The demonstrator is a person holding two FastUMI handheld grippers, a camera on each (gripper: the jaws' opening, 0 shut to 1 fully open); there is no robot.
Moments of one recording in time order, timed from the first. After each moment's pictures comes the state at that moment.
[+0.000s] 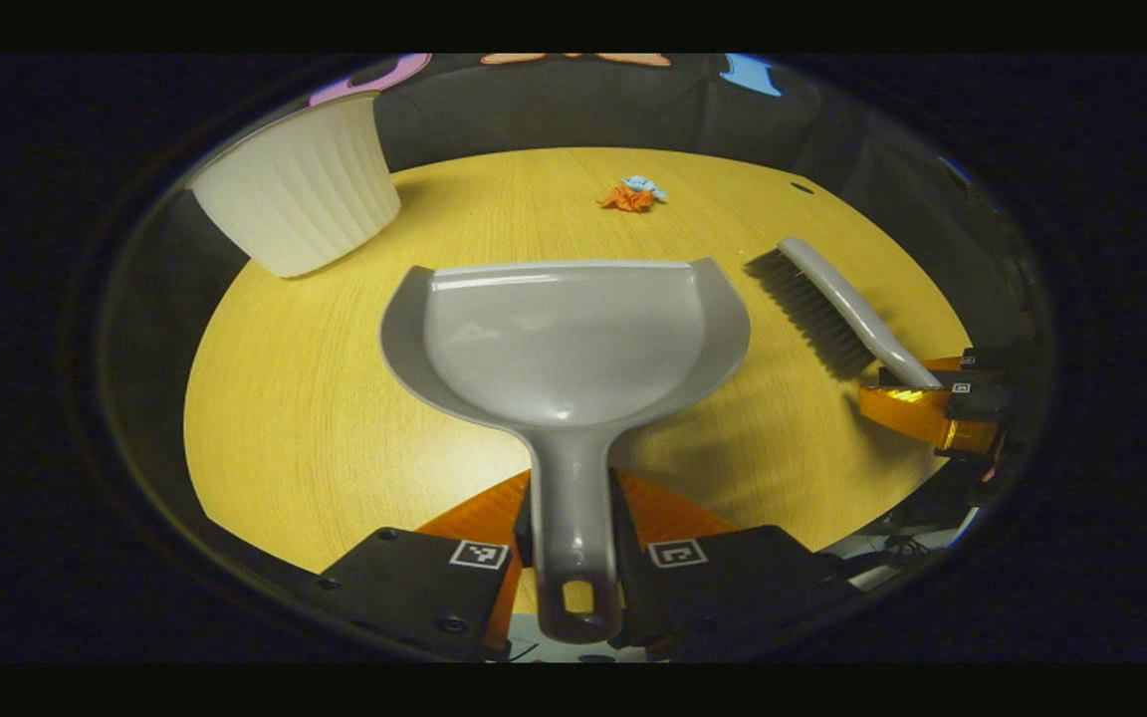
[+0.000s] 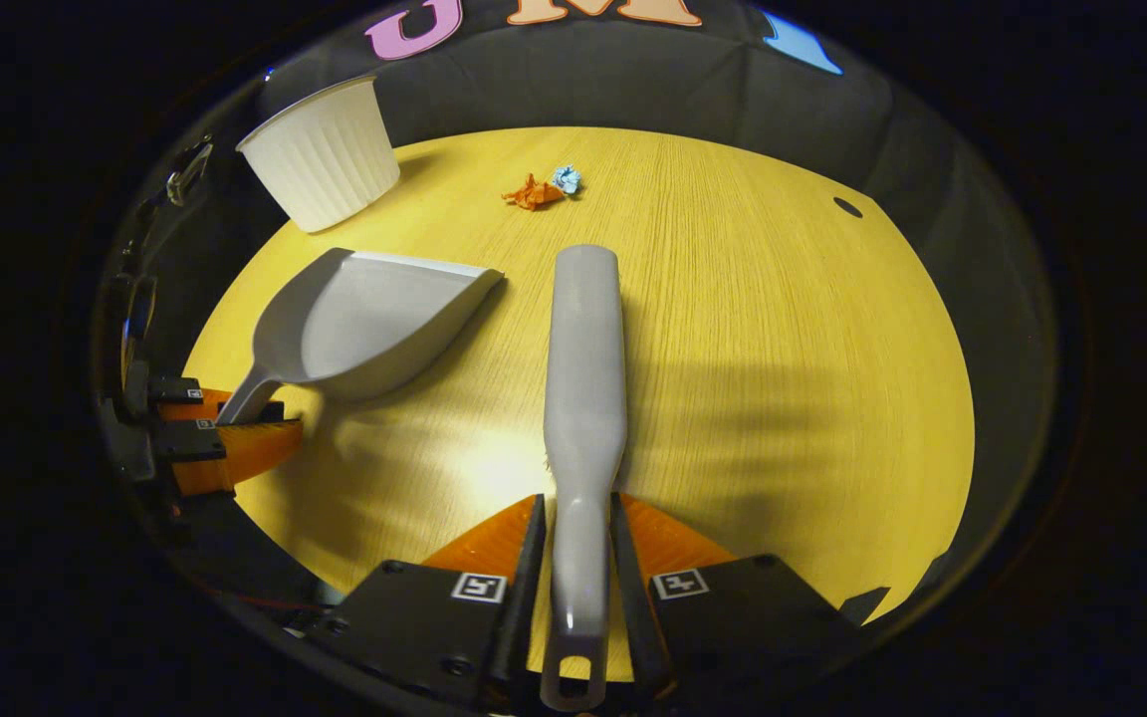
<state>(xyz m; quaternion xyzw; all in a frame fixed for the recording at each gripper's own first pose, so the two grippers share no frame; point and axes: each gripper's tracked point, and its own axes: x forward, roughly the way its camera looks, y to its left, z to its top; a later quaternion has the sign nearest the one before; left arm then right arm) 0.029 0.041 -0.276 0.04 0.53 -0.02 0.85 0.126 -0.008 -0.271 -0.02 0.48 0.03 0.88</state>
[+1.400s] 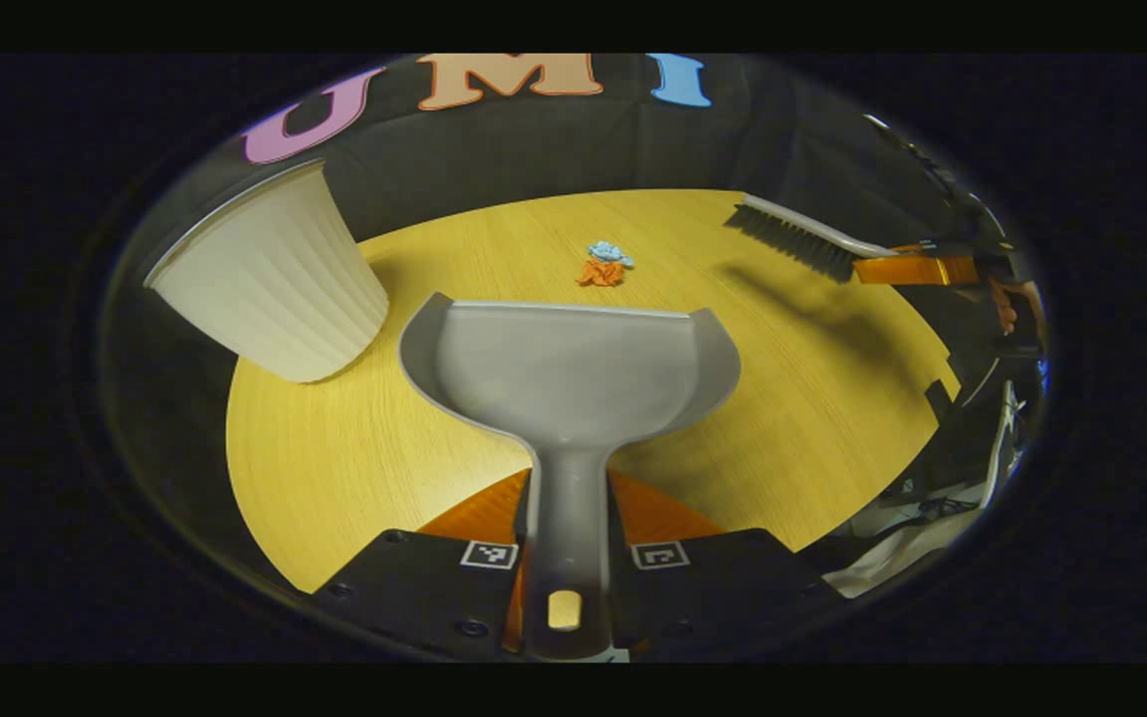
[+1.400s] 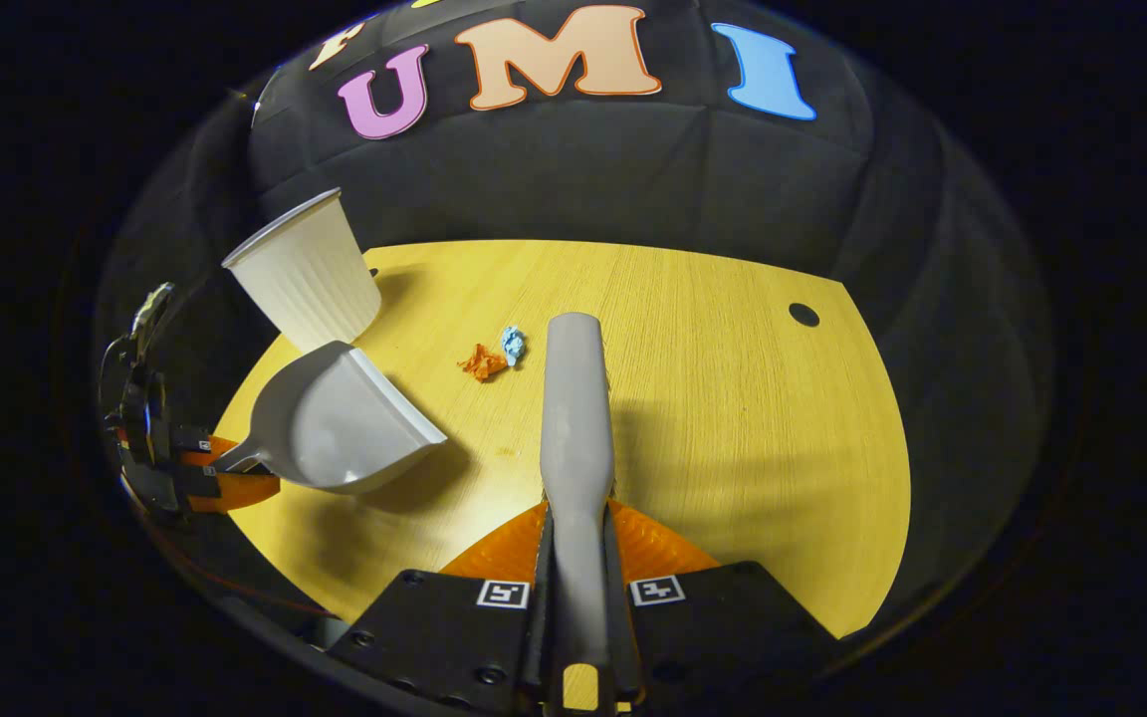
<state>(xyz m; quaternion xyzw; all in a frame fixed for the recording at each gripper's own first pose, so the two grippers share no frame) 0.086 0.063 -0.196 0.10 0.47 -0.11 0.87 0.242 -0.065 -0.129 -0.02 0.36 0.03 0.93</state>
